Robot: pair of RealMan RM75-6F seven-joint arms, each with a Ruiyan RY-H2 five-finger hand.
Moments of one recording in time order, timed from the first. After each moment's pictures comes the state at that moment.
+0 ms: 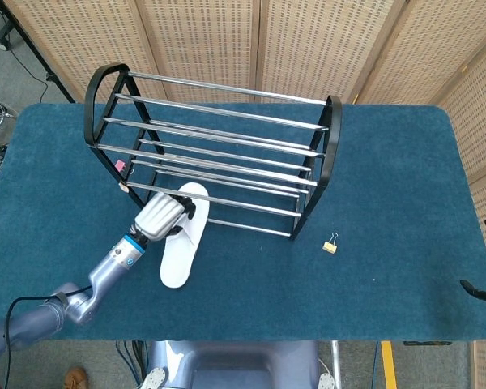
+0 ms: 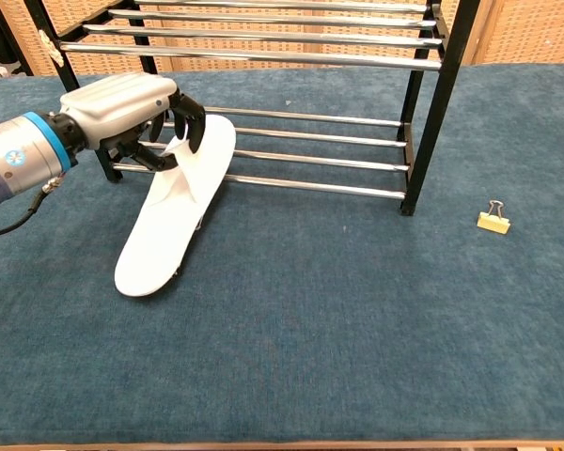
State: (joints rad) left arm -0.80 -1.72 -0.10 -0.93 1.61 1.09 -0.17; right arm 0.06 -0.99 0.13 -1.61 -1.36 1.45 0.05
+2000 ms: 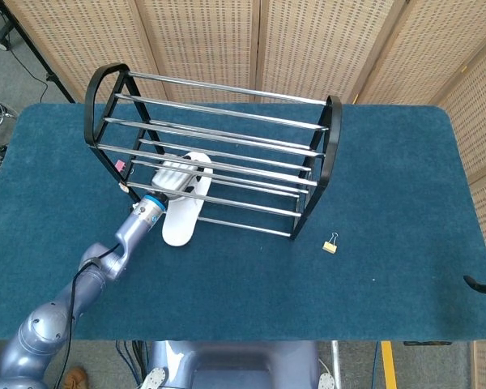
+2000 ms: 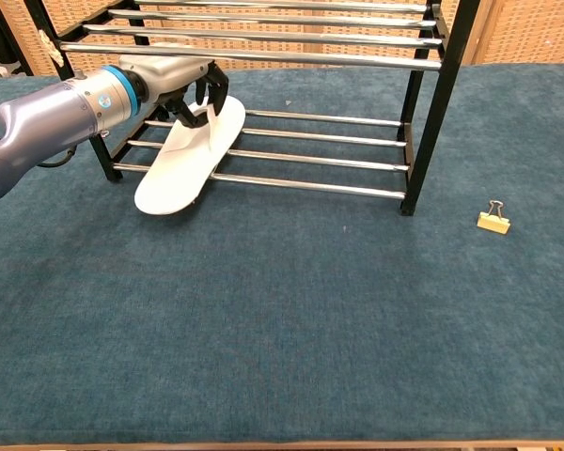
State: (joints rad) left arm -1.06 -1.96 -0.14 -0.36 1.49 0.84 -0.33; right arm 0.10 -1.01 0.16 -1.56 -1.26 1.36 0.03
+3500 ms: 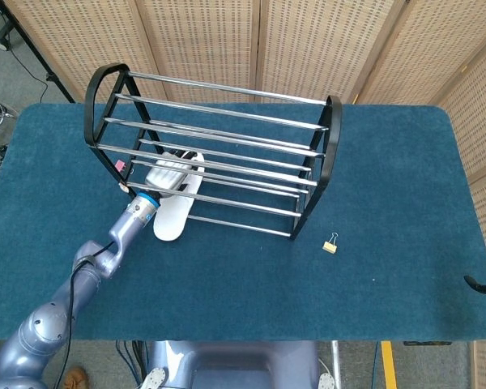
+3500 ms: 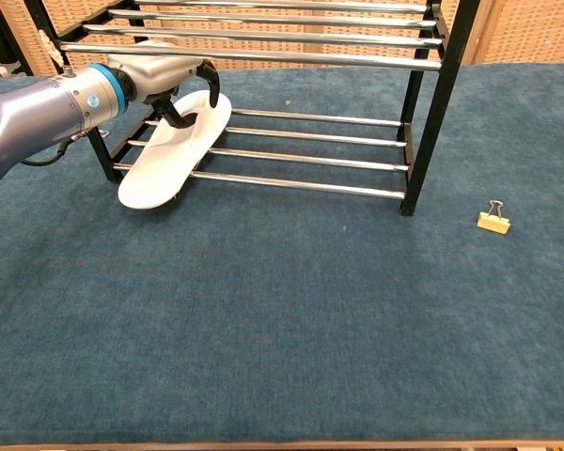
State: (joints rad) left arm -1.06 -1.95 -0.09 -0.31 1.49 0.83 -0.30; right arm 0.10 -1.00 0.16 -1.57 -1.26 1.36 0.04
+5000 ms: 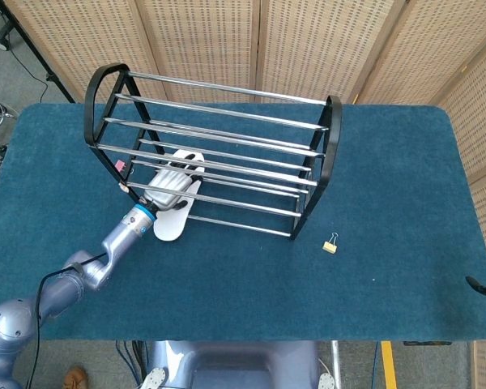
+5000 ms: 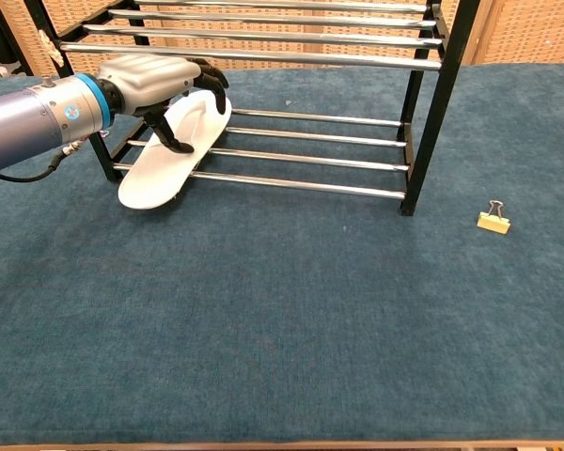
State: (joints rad) left arm -0.99 -1.78 -0.09 -0.68 1.48 0.89 -0.16; right arm 0.08 -0.98 0.15 -1.59 -1.30 1.40 0.07
